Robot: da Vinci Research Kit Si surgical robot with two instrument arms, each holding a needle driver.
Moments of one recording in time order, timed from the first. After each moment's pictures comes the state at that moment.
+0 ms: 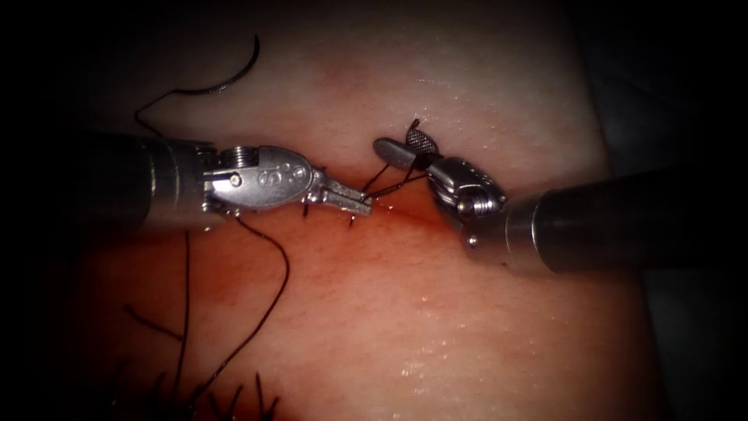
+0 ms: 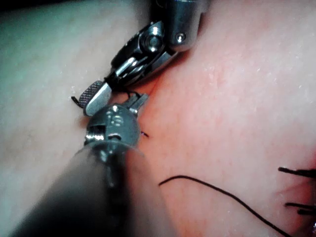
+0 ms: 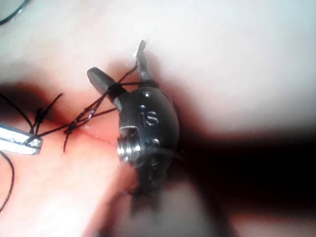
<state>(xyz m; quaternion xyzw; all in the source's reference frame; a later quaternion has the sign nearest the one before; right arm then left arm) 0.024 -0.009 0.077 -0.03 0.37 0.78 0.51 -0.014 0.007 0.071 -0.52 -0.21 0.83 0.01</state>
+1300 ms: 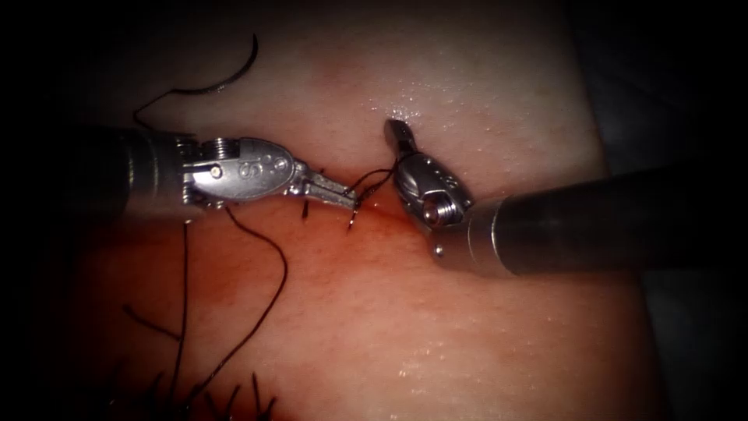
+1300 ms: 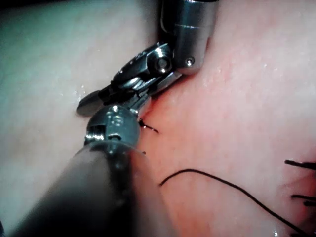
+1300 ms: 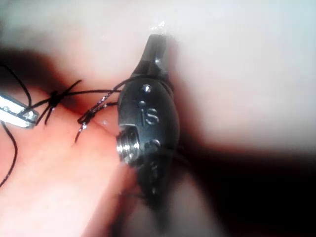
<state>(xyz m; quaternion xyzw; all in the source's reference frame) 0.029 -0.010 0.077 -0.11 0.28 0.78 0.55 -0.012 0.008 0.071 -0.51 -0.21 0.83 0.02</state>
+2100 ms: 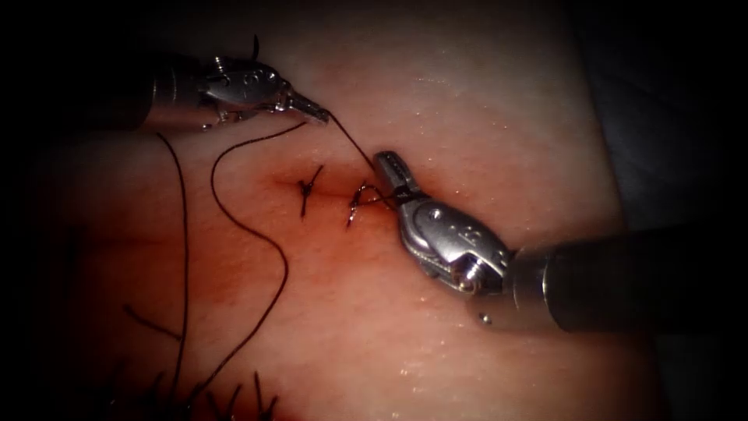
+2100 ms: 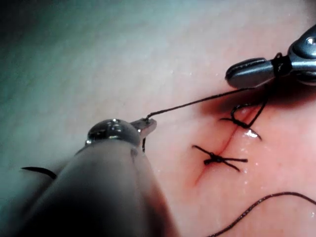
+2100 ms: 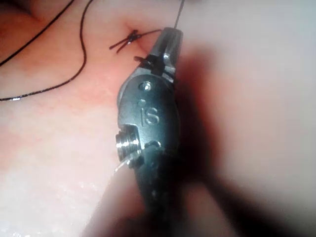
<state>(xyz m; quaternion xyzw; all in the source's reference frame) 0.031 -0.013 0.066 -0.19 0.42 0.63 0.62 -0.009 0.018 0.083 -0.42 -0.26 0.85 0.17</state>
